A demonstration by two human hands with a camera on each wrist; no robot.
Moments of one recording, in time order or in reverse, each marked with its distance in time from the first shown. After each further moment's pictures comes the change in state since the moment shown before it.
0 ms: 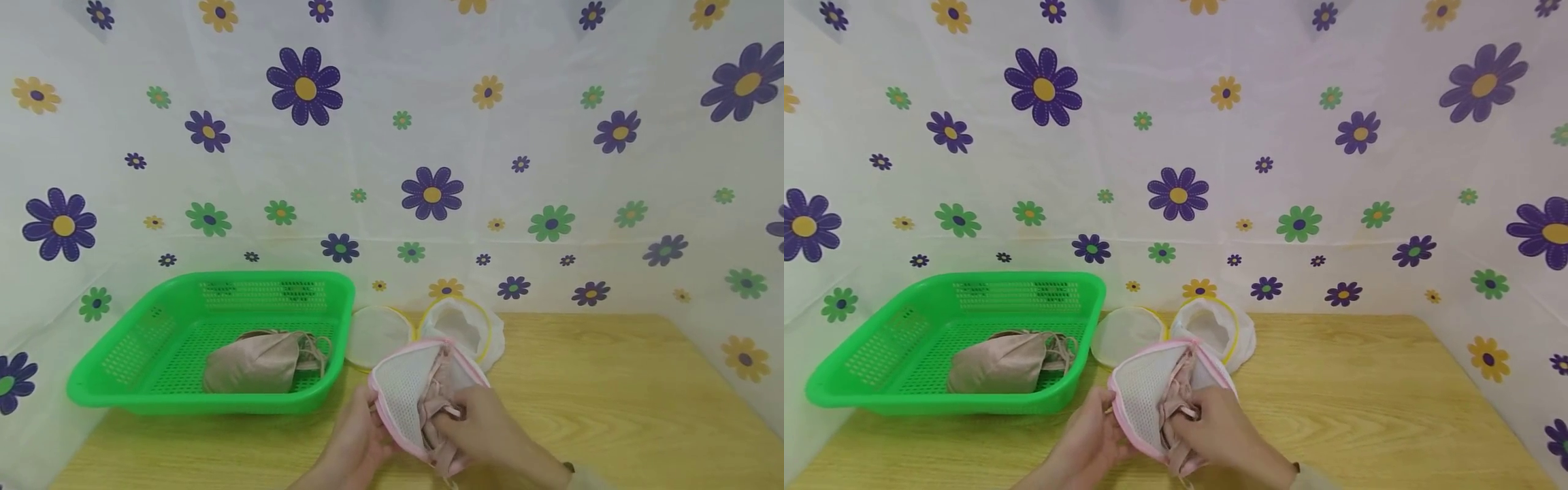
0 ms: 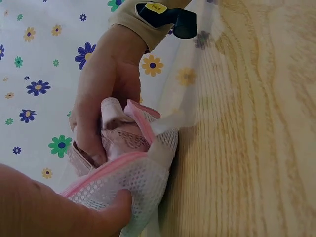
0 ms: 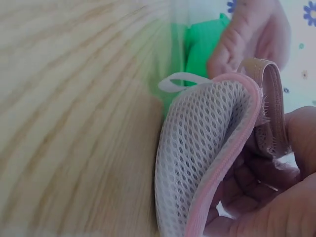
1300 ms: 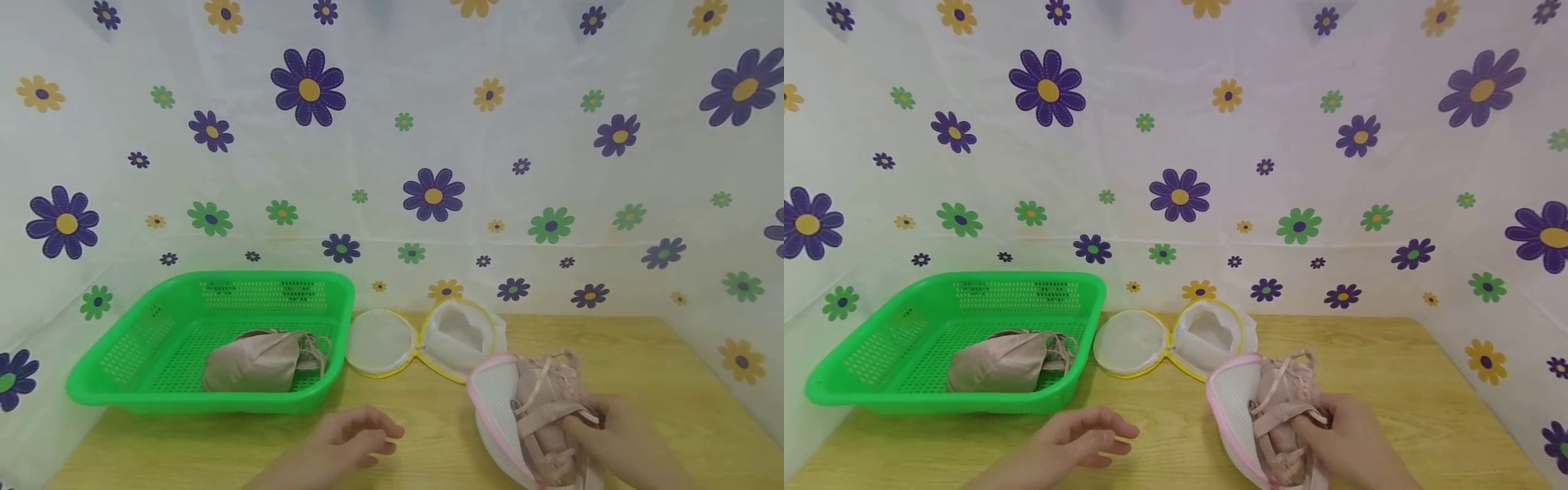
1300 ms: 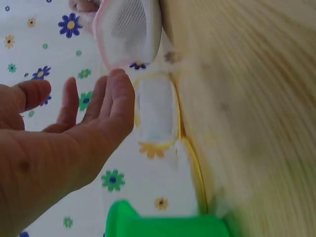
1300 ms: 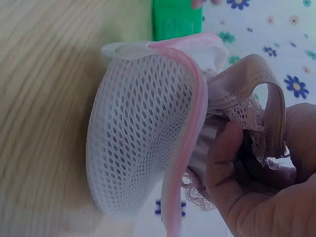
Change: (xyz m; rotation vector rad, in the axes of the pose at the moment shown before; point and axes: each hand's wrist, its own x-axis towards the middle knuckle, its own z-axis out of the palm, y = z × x) left_hand -0.034 0.031 -0.042 0.574 -0.391 0.087; right_hand -0.077 0.019 -0.116 -0.236 0.174 0.410
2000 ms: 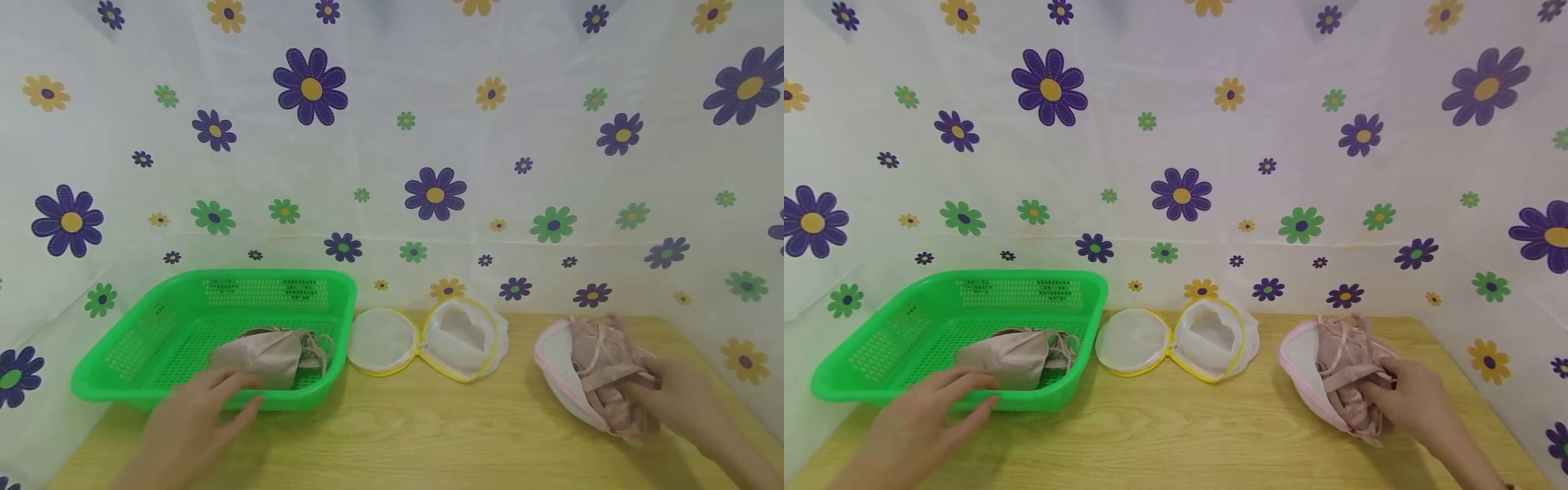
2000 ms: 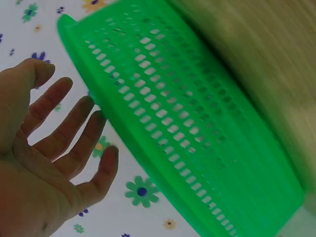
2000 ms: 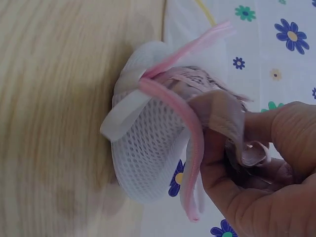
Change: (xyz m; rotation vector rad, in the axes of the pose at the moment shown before) left_hand -0.072 -0.010 -0.102 1.376 0.822 0.586; right_hand 0.037 0.061 -0.069 -0.297 0.212 -0.131
